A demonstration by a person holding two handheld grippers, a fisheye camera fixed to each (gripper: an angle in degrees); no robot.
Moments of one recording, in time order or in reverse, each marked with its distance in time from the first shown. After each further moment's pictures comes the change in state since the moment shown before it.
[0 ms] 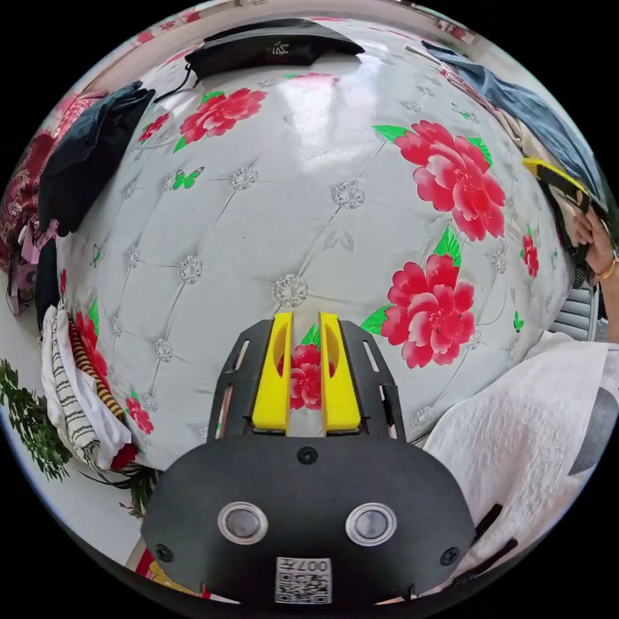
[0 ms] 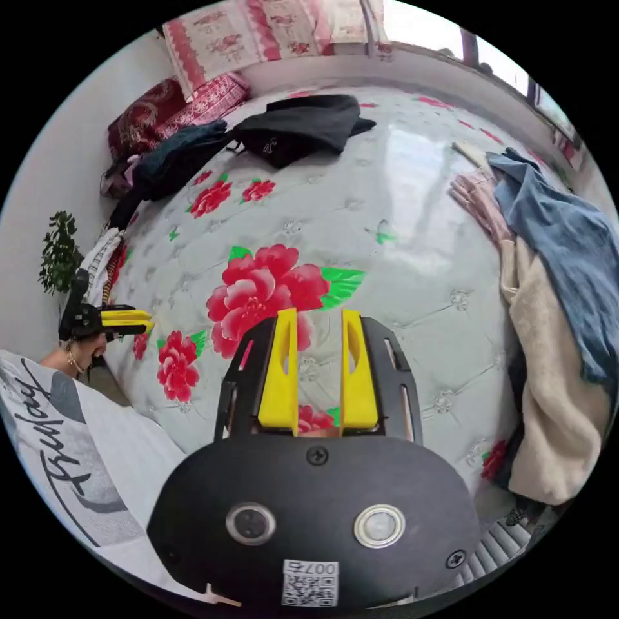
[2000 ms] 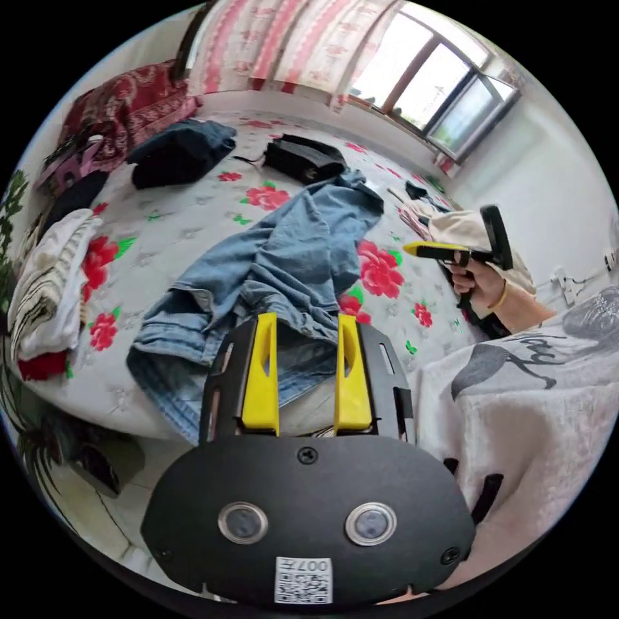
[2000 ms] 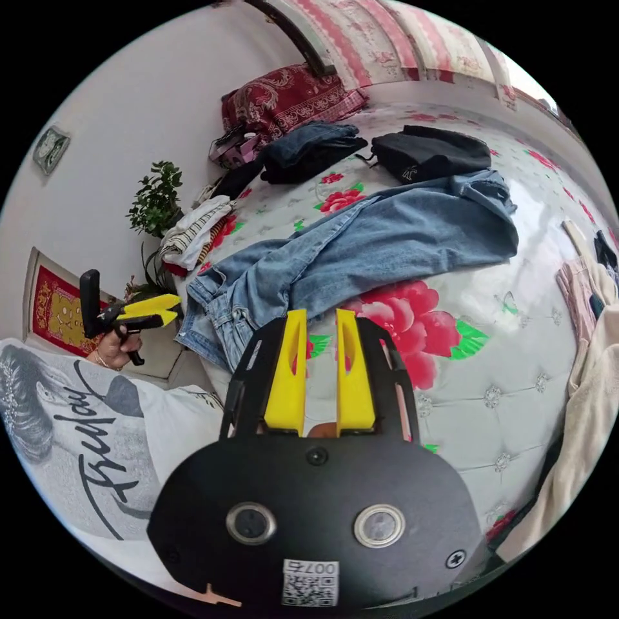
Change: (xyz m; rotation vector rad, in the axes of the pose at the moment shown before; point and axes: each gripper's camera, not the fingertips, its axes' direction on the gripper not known) left arm -0.004 0.109 -0.136 0.491 0.266 -0.194; right arm -0.192 0.101 0.027 -0.117 -0.426 -0.333
